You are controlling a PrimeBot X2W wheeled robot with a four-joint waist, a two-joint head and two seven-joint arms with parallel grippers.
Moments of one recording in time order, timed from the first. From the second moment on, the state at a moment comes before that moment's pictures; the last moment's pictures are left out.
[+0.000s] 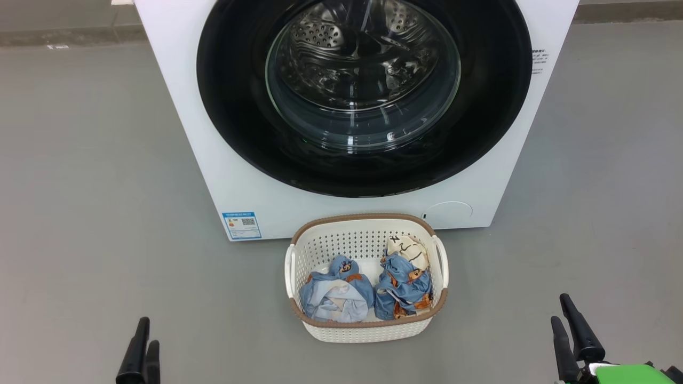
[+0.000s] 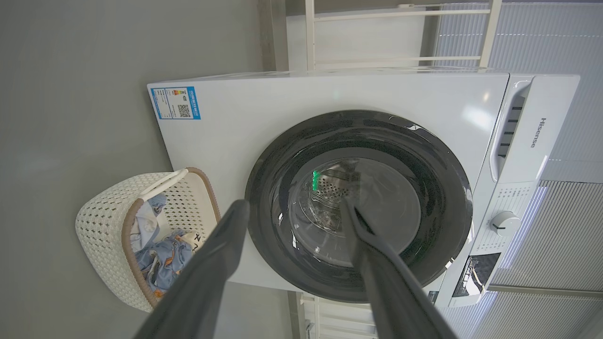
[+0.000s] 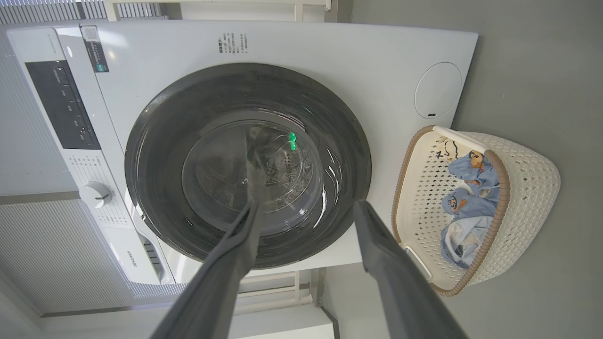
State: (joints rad) left arm -0.02 0.01 0.06 0.31 -1.61 -0.12 0.10; right arm -0.02 -0.03 -0.14 0.32 1.61 0.13 0.09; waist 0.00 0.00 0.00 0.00
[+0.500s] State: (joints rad) left arm -0.03 0.02 0.03 0.28 -1.59 -0.12 0.06; right arm -0.02 -0.04 -0.13 0.30 1.58 0.13 0.06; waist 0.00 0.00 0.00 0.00
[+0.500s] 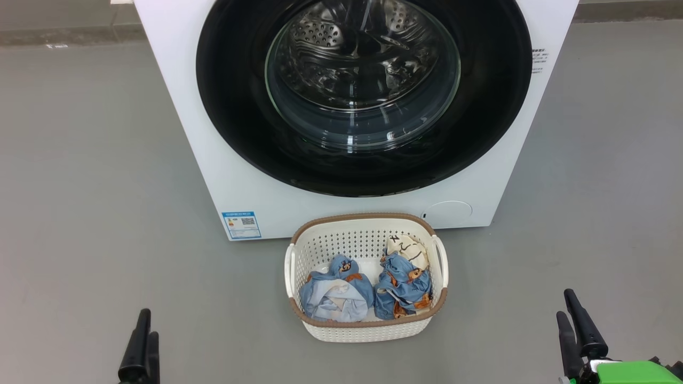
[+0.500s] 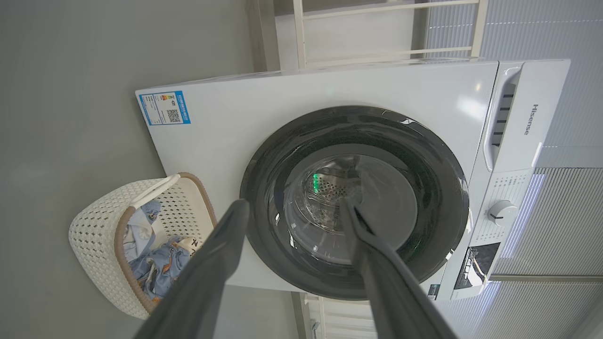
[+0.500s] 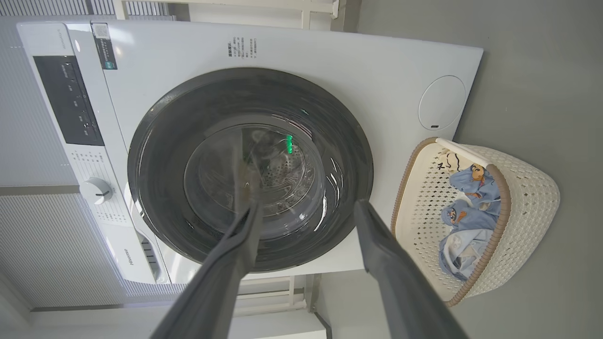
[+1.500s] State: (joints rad) left arm -0.05 0.05 -0.02 0.27 -1.08 -0.12 -0.04; right arm -0.05 -0.09 -0.09 0.32 1.08 0.13 -0.04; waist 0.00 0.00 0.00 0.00
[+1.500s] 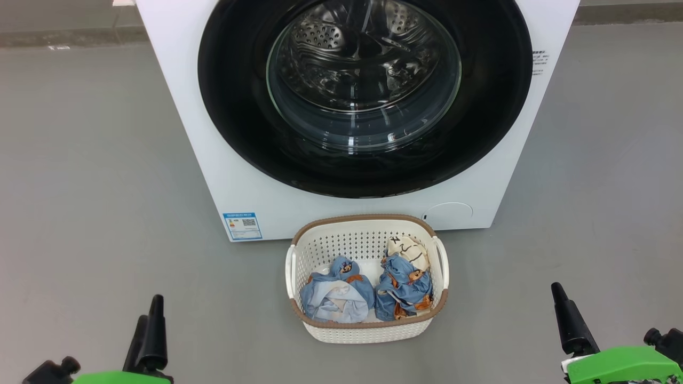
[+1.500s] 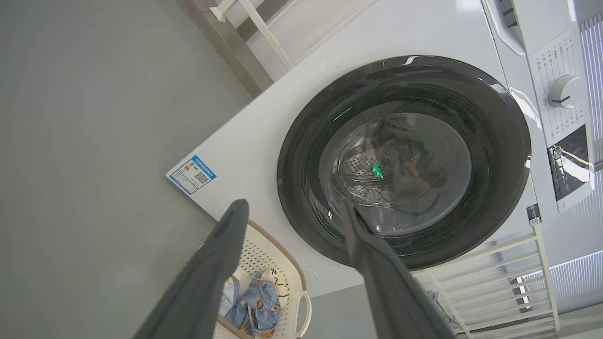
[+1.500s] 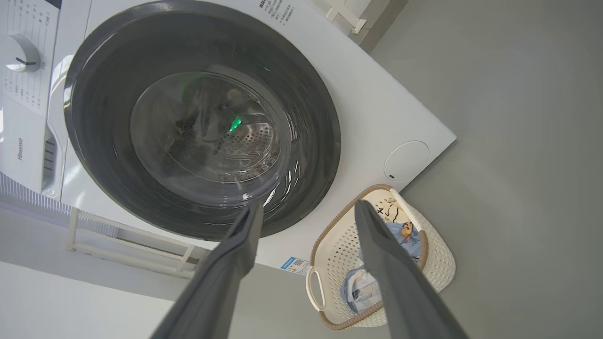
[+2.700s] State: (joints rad) left arm -0.05 0.06 -0.09 0.28 -0.61 -0.12 -0.14; right arm -0.05 -0.07 -0.08 0.30 0.51 0.13 -0.11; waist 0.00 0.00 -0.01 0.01
